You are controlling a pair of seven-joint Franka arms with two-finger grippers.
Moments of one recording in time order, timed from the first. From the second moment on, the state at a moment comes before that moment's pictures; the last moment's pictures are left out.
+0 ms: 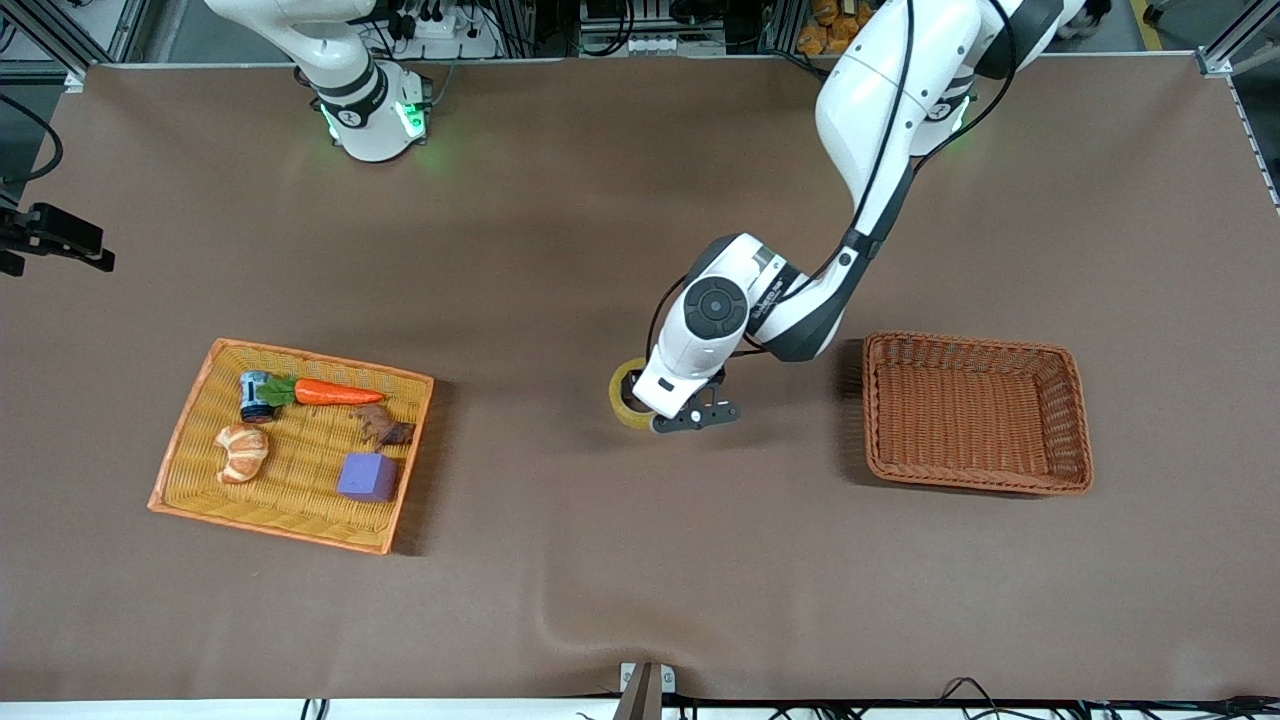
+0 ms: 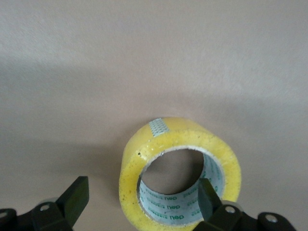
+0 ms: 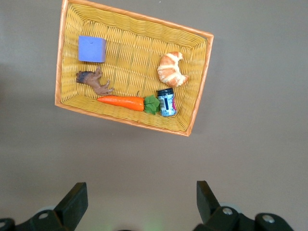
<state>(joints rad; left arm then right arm) -0.59 0.81 -0.15 -1.44 -0.03 2.30 -0.84 0.01 0.03 -0.13 -1.53 -0.02 1.48 -0.18</state>
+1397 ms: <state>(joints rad) -0.43 0.62 -0.13 -1.39 0.08 2.08 -0.56 0.01 0.03 -0.13 -1.53 0.03 1.54 -0.18</state>
